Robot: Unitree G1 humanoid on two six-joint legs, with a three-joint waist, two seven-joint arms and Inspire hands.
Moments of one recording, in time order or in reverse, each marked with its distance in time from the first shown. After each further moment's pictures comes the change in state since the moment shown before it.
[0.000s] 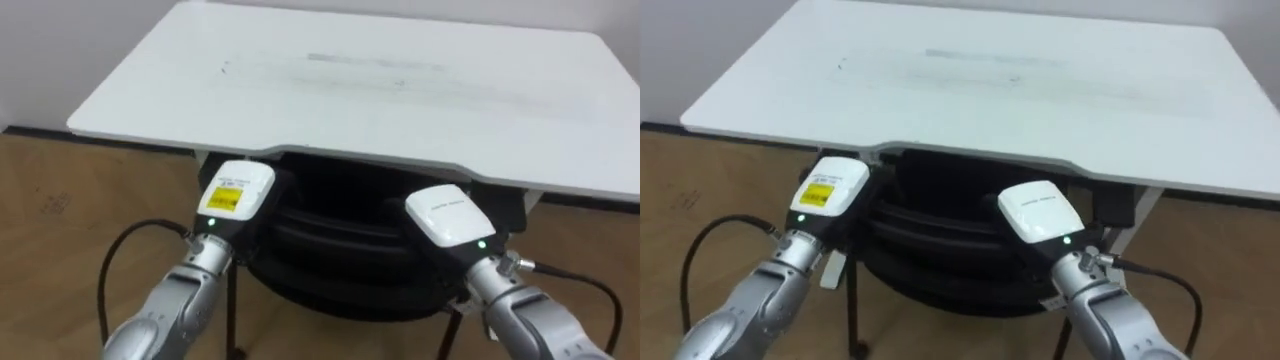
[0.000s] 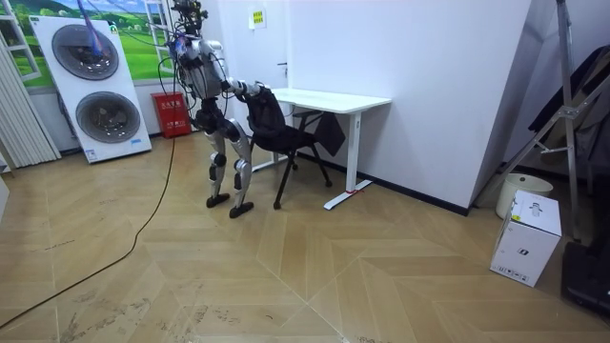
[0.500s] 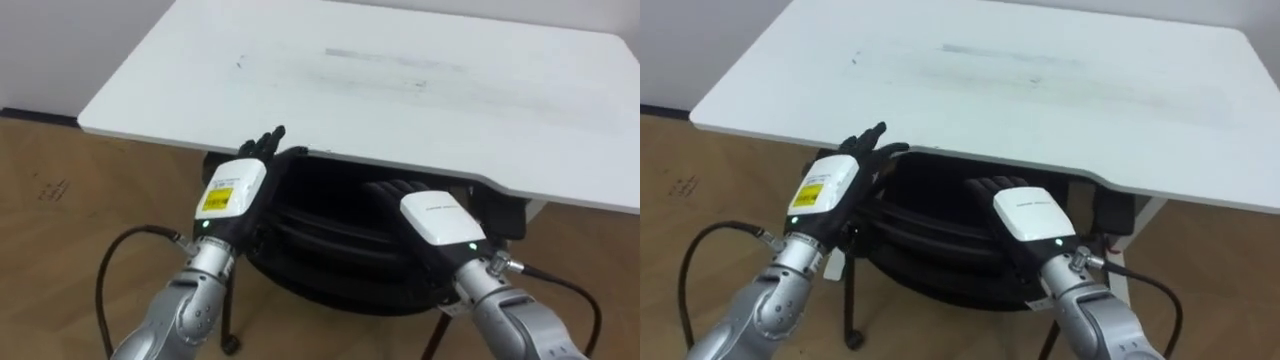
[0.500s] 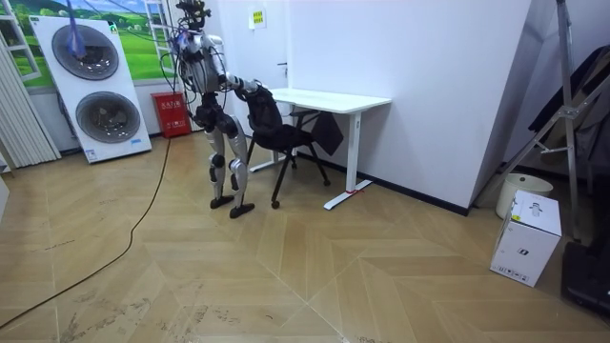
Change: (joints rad) left arm 0.032 -0.001 0.062 -0.119 -0.113 0.011 -0.067; right arm 0.016 0.074 -0.039 -0.030 0.032 -0.038 0.055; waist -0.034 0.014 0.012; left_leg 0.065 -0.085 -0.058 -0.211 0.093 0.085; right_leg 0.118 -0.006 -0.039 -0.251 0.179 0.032
